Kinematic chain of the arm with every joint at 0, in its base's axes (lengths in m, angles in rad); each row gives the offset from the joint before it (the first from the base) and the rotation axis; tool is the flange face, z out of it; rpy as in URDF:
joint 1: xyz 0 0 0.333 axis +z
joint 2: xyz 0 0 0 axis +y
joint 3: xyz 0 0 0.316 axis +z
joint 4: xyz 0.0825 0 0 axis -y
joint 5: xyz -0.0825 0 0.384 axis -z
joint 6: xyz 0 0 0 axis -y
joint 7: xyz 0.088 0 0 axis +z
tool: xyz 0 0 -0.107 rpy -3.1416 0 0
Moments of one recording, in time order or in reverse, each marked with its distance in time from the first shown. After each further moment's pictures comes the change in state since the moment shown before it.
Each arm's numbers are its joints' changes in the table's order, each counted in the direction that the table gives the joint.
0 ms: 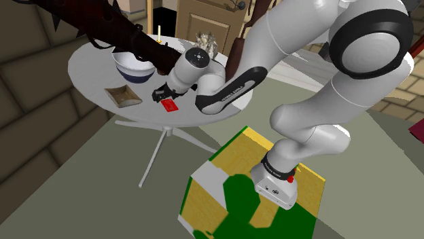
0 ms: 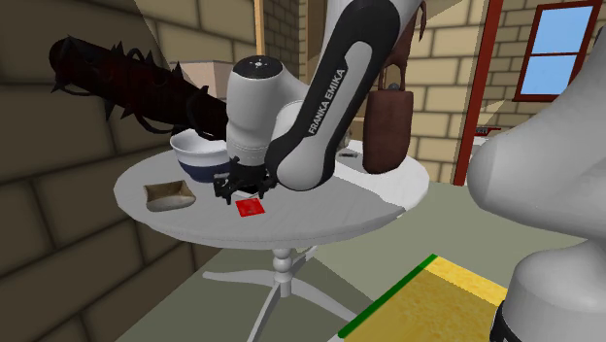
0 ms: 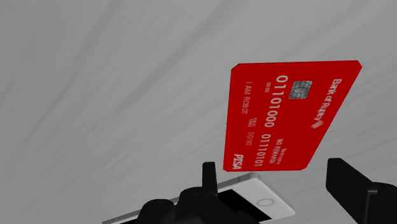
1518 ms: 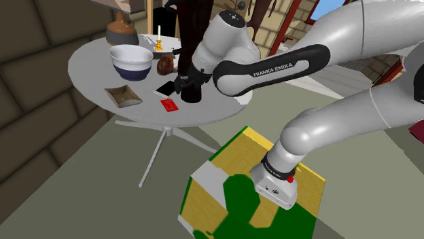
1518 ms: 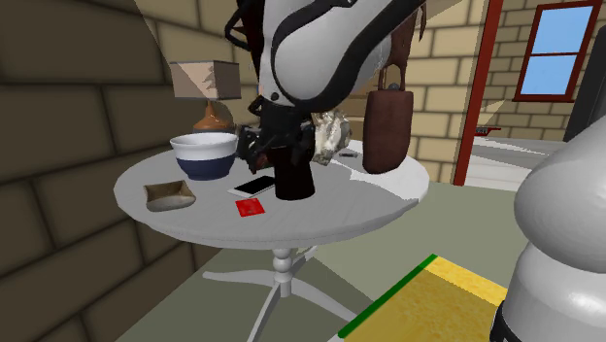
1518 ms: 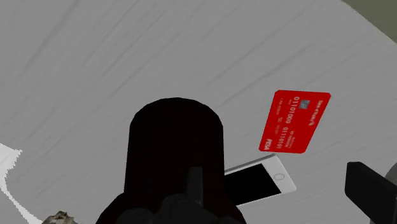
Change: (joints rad) arm 1.122 -0.252 -1.066 -0.153 -0.489 -0.404 0.577
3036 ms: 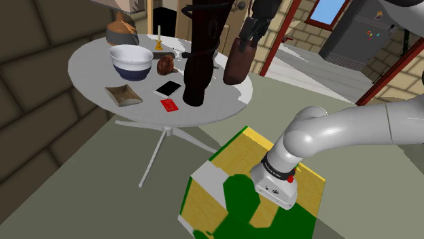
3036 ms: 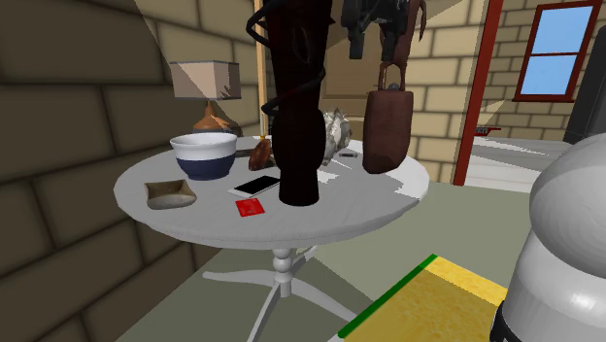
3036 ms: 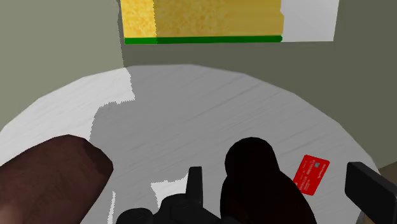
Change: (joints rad) arm 0.130 -0.271 -0.487 0.431 -0.009 -1.052 0.580
